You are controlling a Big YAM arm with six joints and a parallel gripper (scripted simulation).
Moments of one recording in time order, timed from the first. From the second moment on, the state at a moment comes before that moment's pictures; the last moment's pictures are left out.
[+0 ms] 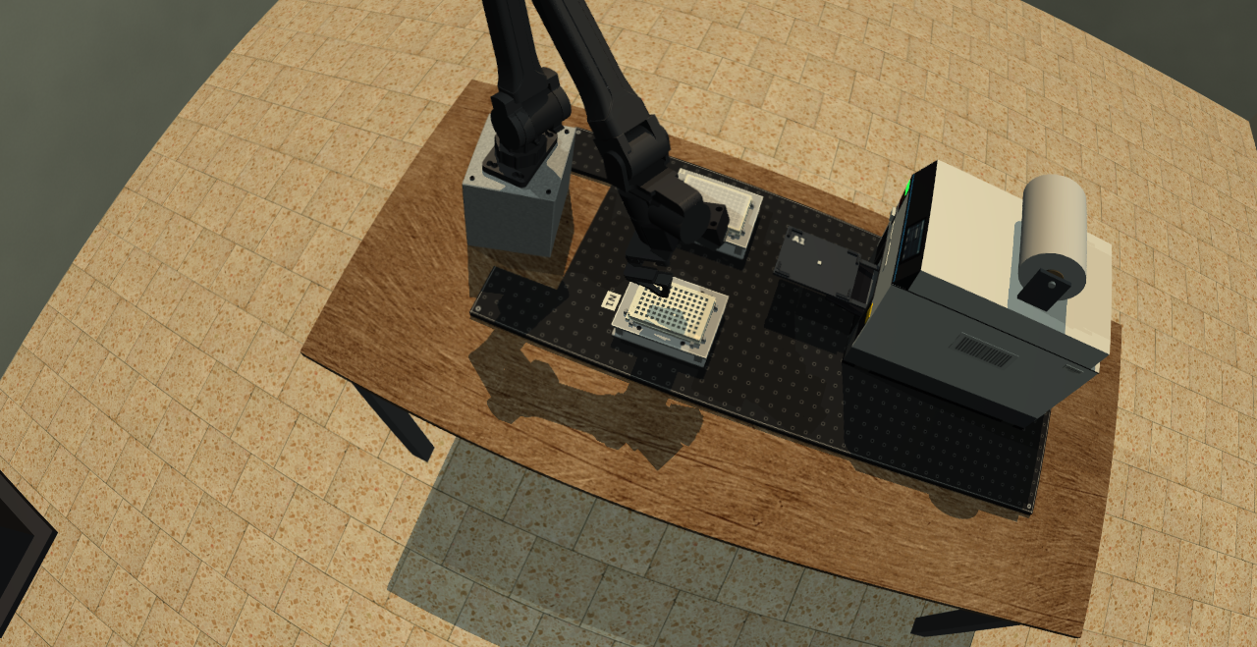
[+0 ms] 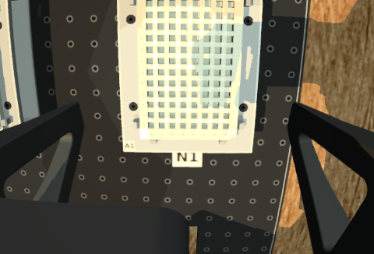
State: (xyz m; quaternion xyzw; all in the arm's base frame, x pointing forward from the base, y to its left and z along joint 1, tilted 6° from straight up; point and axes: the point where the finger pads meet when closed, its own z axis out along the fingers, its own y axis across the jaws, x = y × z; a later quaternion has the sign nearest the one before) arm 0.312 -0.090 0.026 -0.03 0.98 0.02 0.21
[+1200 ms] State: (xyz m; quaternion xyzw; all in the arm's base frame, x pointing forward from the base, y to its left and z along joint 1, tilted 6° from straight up) arm 0.323 -0.091 -0.010 -0.03 0.98 0.02 0.21
